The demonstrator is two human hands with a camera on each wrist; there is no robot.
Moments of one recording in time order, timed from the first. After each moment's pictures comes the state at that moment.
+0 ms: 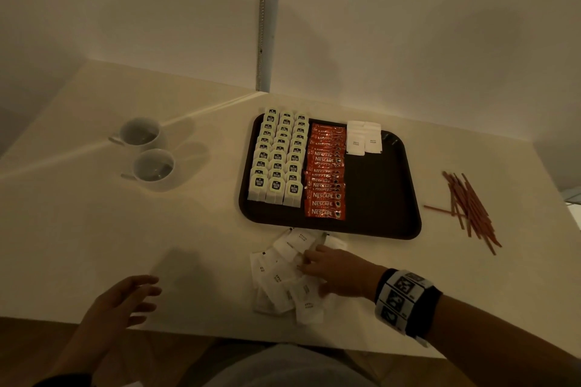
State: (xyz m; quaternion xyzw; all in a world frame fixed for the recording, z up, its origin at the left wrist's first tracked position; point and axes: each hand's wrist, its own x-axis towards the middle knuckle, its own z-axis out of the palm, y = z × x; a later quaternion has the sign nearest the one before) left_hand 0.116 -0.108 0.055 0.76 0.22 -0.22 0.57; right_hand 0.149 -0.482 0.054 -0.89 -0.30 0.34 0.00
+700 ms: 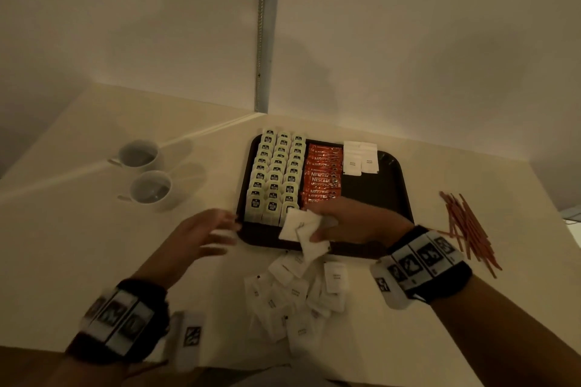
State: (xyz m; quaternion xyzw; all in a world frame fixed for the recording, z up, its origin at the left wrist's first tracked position) left_hand 0.216 -0.209 0.118 0.71 0.03 -0.25 0.66; right_hand 0.230 -0.493 0.172 -0.88 -0.16 0.34 0.28
